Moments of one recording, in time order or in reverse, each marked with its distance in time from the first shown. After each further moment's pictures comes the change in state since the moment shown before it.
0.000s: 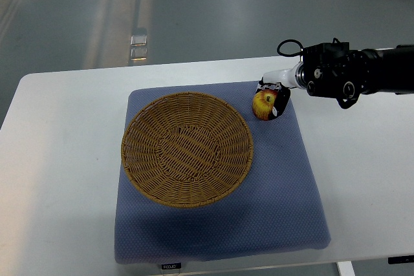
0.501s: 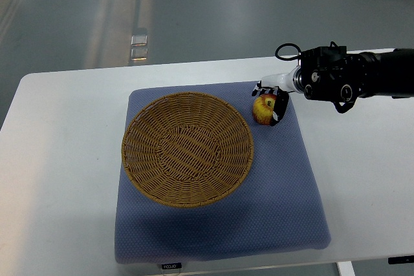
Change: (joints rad) left arm 0.000 0.000 0.002 -0.002 0.000 0.000 0.000; right arm -0.057 0.019 0.018 0.001 0.027 -0.035 -0.017
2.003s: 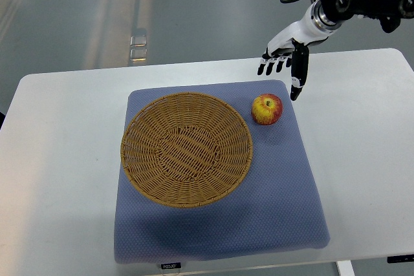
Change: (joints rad) left arm 0.000 0.000 -0.001 -0.009 0.000 -0.002 0.000; right arm 0.420 -0.135 0.004 0.190 -0.099 0.486 0.007
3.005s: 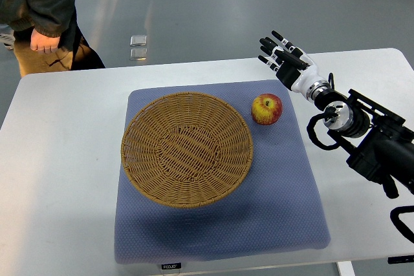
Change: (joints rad) left arm 0.000 0.000 -0.002 0.013 0.001 0.012 0.000; right arm -1.196 0.124 1.677 -0.435 0.428 -0.399 0.183
